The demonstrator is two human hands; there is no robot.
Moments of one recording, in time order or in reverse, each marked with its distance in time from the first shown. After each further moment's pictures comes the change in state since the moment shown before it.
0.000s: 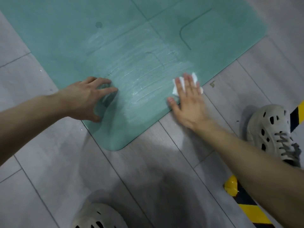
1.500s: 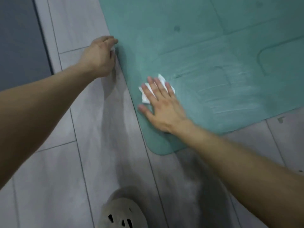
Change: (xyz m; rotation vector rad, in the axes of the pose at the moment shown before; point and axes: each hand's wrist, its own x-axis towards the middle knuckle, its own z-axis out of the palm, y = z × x) left_hand -0.039 -0.144 0.032 -0.434 0.462 -0.671; right_hand 0.062 -0.217 0.037 0.012 -0.032 -0.601
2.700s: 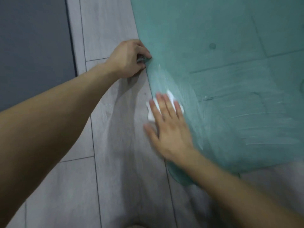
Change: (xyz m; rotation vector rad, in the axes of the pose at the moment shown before) left_hand 0.046 -0.035 0.001 -0.071 0.019 0.200; right_hand 0.019 -0.055 0.012 0.006 0.044 -0.027
